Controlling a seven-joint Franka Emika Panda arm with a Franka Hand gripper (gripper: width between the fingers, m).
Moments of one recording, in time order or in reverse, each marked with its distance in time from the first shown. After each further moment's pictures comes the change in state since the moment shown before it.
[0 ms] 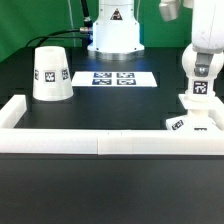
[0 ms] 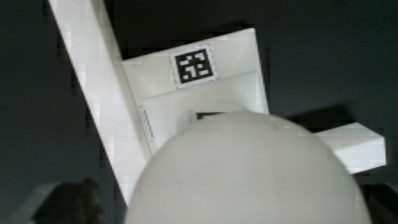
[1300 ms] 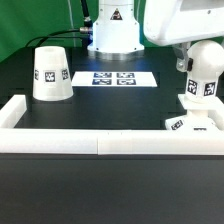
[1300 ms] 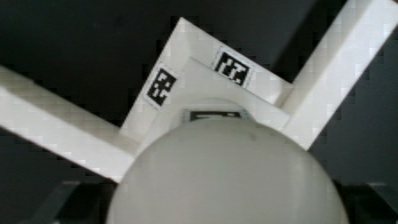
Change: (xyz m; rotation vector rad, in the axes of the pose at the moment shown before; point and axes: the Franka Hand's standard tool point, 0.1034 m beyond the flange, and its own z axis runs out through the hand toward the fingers) arm 0.005 -0.003 0.001 0.025 0.018 0.969
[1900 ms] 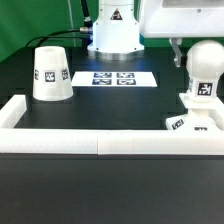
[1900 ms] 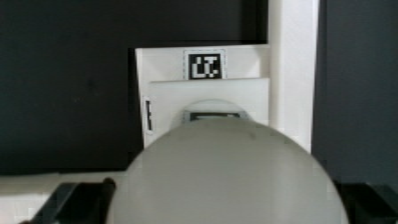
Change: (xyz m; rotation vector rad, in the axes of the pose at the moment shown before) arm 0.000 -0.003 0.001 0.015 -0.008 0.528
